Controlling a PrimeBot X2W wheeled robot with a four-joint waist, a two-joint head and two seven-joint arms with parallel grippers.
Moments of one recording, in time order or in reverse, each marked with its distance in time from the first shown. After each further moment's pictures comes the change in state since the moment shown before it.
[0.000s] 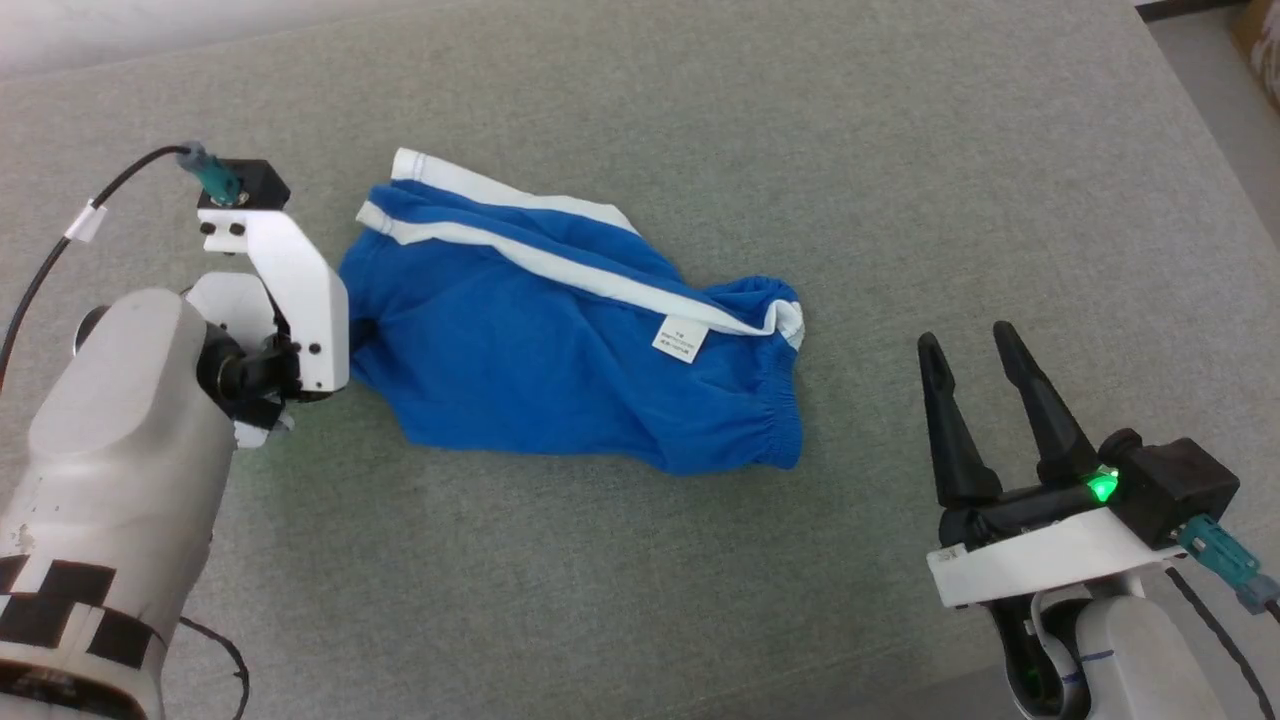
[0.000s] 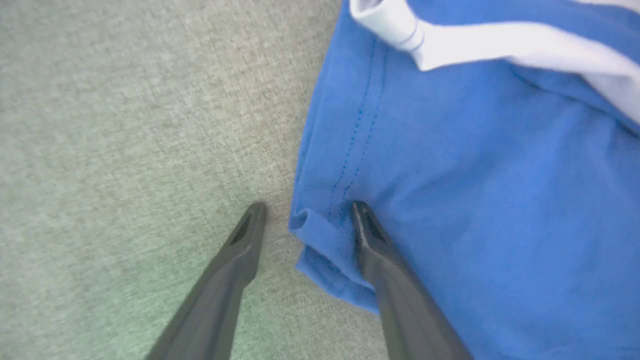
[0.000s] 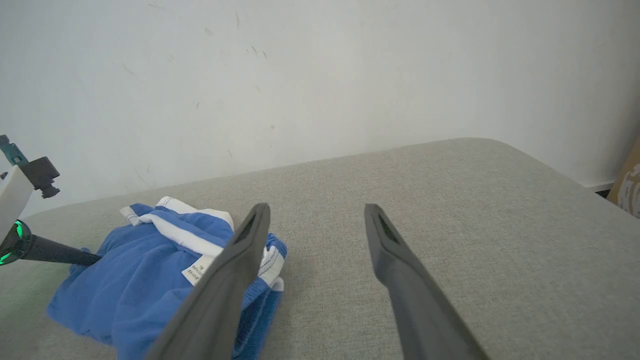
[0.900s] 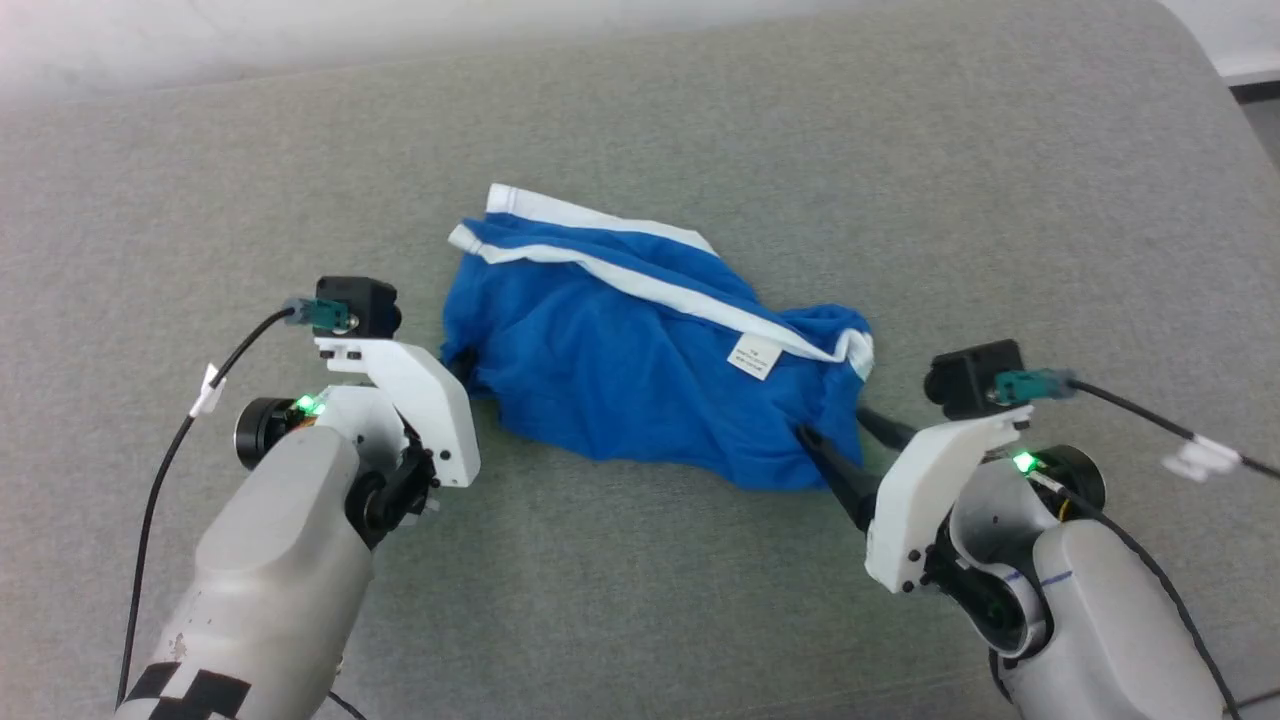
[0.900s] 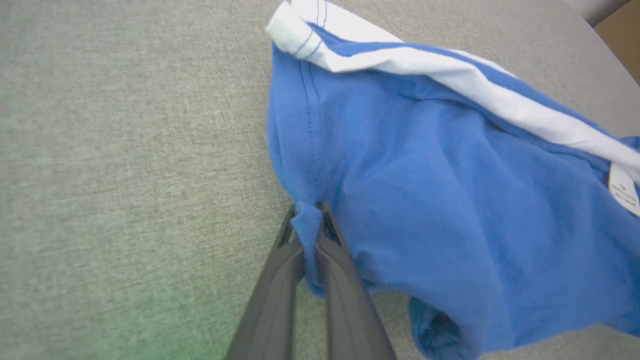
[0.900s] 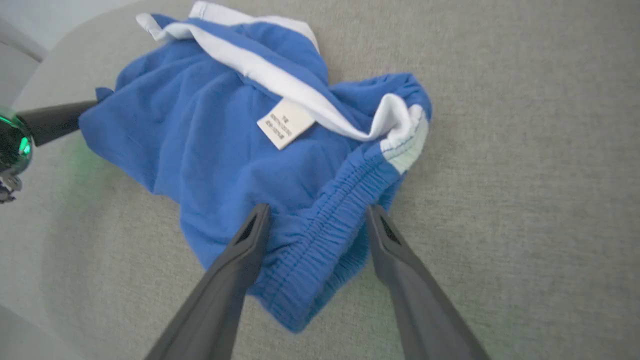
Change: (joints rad) left arm 0.208 -0.134 -0.008 -0.079 -0.002 0.053 -0.513; right arm -0.162 -0.022 0.100 0.158 0.126 0.000 0.694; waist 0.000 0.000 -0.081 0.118
